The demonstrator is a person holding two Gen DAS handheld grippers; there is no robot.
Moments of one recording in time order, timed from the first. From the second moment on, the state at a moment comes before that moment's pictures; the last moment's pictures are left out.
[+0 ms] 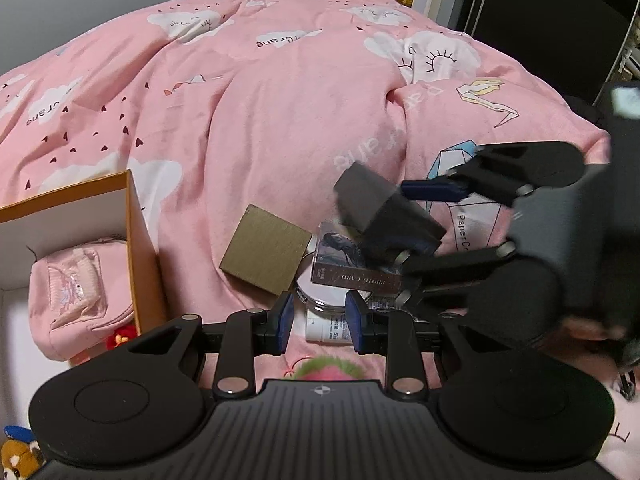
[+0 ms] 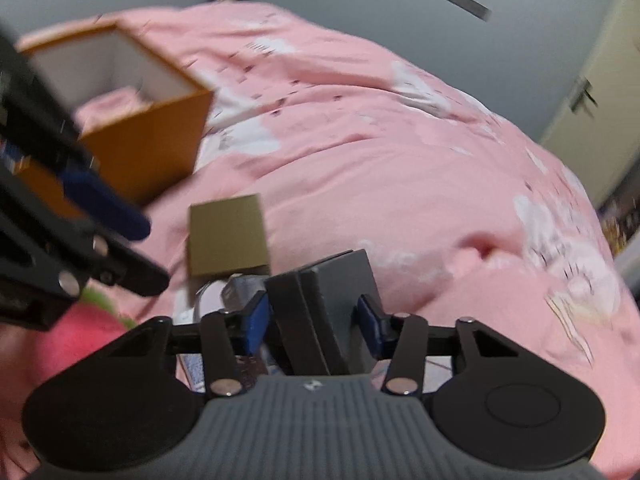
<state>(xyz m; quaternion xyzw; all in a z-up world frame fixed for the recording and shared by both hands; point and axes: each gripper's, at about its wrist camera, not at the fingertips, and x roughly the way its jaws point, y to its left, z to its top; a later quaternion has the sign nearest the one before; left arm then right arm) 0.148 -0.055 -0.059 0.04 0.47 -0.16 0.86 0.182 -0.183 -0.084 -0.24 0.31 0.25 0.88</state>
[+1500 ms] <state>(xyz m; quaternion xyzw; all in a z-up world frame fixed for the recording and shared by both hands) 0.198 -0.072 -0.143 -0.32 0.57 -0.07 0.76 0.179 -0.271 -0.081 0.01 0.35 0.16 0.92</state>
